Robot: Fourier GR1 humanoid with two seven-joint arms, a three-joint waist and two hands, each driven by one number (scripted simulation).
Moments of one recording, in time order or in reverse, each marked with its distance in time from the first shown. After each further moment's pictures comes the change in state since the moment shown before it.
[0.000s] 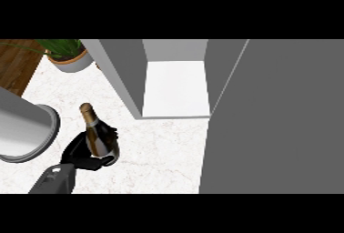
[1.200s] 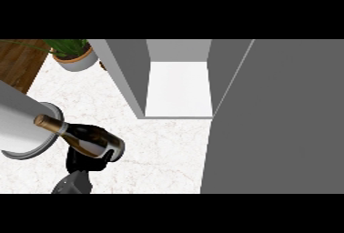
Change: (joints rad) left arm 0.103 -0.156 0.194 -0.173 0.275 0.283 -0.073; right arm 0.021 -0.007 -0.059 0.016 -0.019 0.041 -0.017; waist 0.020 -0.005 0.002
